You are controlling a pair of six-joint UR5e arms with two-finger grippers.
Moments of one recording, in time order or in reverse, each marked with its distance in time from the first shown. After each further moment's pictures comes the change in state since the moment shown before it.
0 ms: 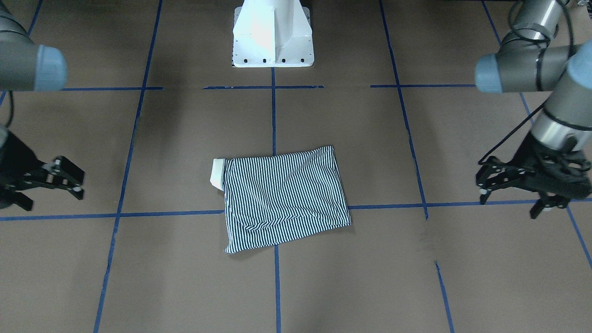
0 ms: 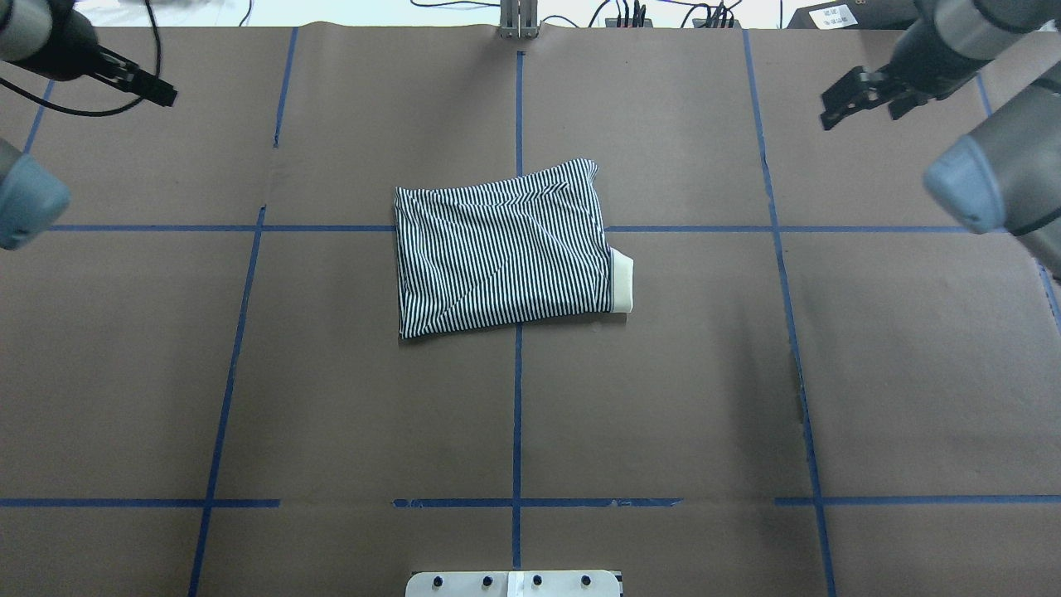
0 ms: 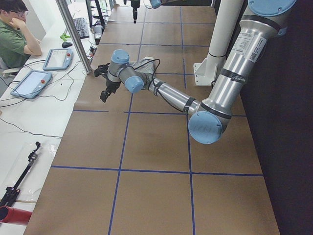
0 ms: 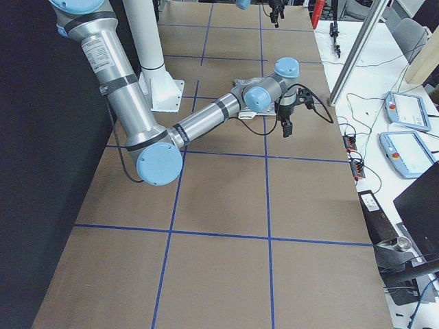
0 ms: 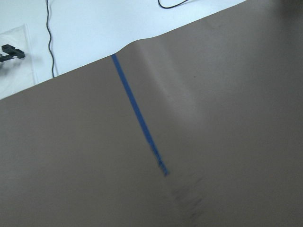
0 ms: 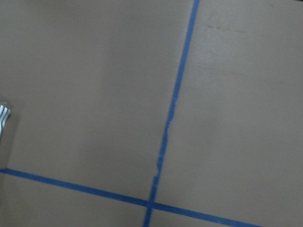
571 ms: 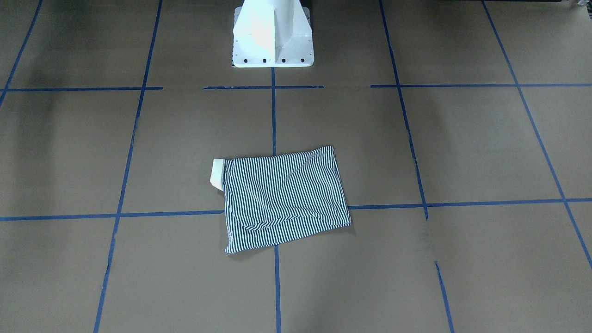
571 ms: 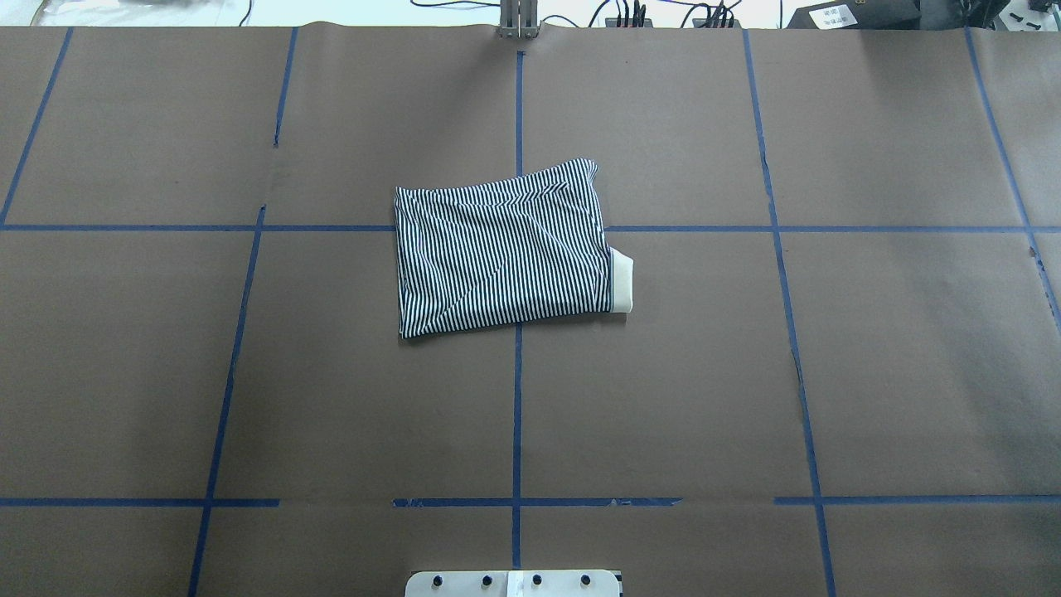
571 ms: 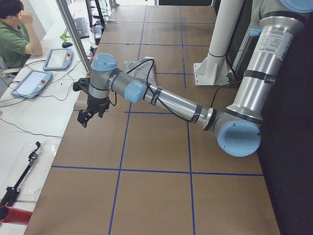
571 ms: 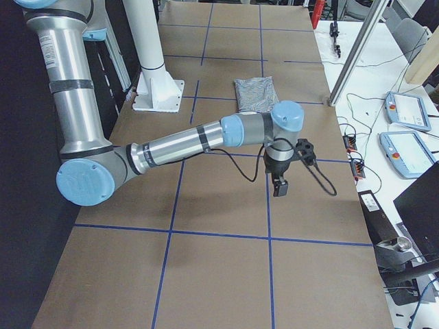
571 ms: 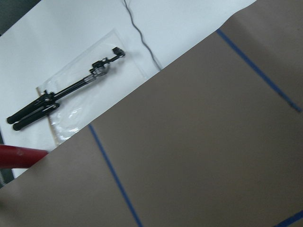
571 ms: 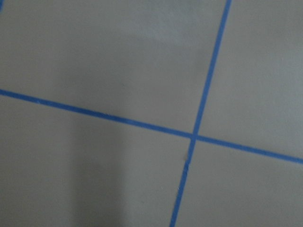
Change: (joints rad) left arm -0.314 0.128 -0.017 0.178 -0.061 0.445; right arm 0.327 -0.265 0.013 -0.223 0.058 -0.524
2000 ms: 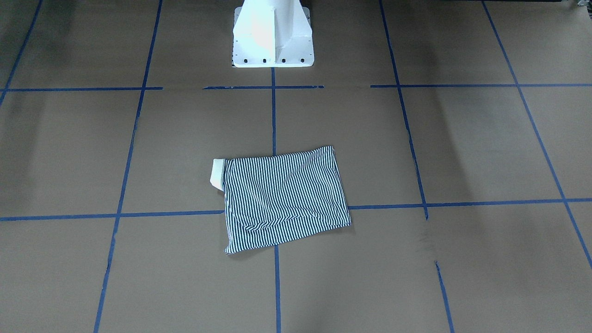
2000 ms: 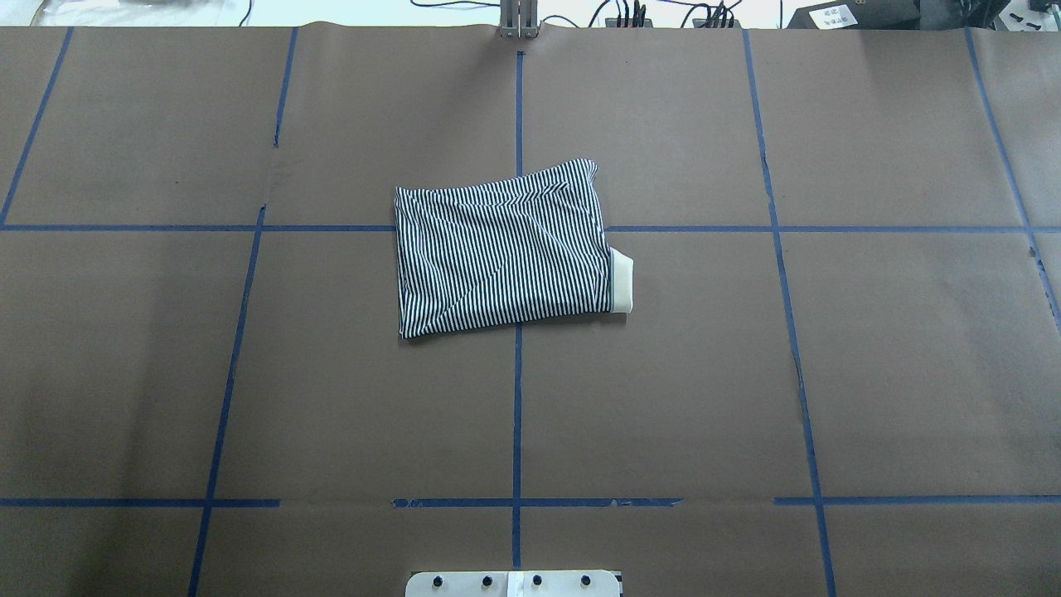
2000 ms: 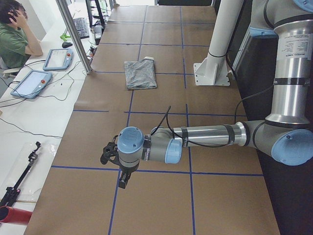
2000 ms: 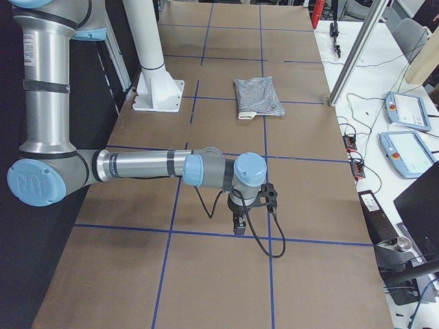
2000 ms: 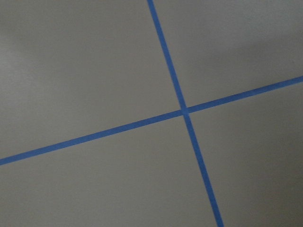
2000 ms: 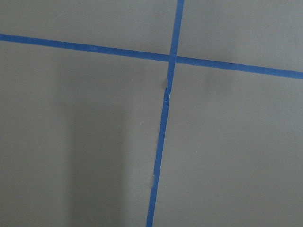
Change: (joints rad) left arm -0.157 0.257 0.138 -0.065 -0.238 0.002; right arm 0.029 -0.166 -0.014 0.046 0.054 -0.024
